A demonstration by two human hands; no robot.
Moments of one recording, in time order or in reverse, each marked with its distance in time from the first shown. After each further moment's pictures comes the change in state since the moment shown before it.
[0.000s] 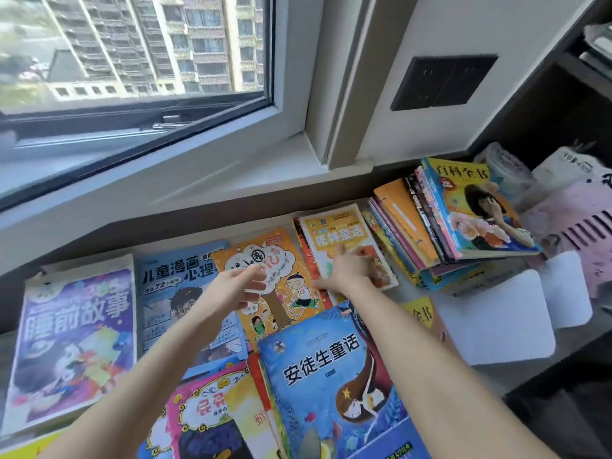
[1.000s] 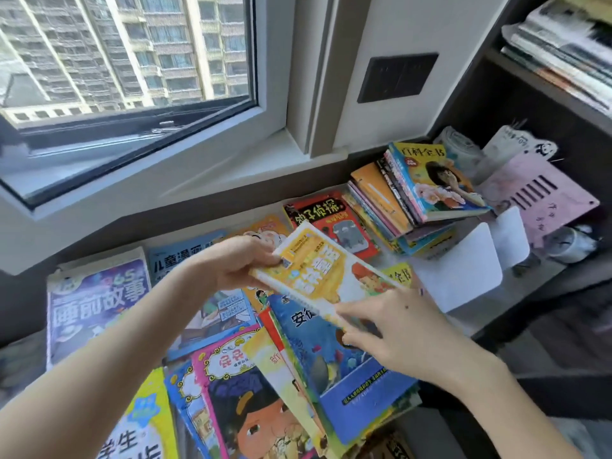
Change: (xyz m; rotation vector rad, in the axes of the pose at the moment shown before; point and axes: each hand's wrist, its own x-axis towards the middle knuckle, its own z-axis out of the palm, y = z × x) left_hand -0.046 0.047 -0.012 -0.168 -0.499 -0.187; right_hand -0.287 0.051 -0.047 0.146 0.201 -0.559
